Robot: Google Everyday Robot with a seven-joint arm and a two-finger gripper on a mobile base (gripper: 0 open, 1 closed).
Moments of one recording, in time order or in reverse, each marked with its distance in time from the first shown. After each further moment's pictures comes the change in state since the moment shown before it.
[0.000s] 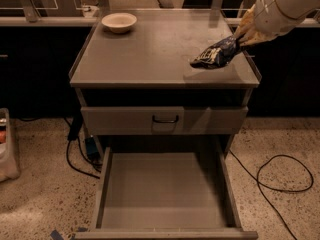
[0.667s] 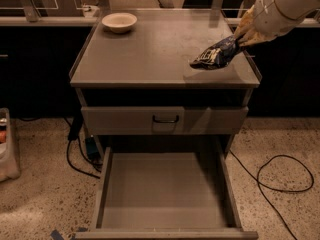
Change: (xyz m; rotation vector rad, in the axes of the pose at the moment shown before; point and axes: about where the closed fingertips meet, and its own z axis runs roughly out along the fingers) arm -0.003 -0.001 0.004 0.000 -0.008 -0.017
